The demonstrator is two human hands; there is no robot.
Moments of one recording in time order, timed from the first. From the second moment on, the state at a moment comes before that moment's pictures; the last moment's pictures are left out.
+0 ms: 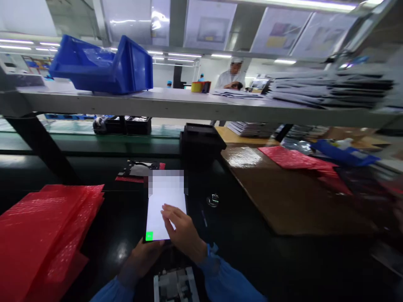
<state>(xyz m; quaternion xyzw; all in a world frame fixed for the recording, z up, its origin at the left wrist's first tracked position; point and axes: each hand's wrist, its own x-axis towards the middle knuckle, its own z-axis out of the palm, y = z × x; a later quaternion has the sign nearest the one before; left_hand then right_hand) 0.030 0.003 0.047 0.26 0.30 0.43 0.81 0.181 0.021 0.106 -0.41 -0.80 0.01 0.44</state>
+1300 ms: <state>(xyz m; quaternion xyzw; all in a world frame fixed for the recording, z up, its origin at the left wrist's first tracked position) 0.026 0.005 0.040 0.13 0.31 0.44 0.83 0.207 -0.148 0.026 -0.48 -0.82 0.04 0.31</state>
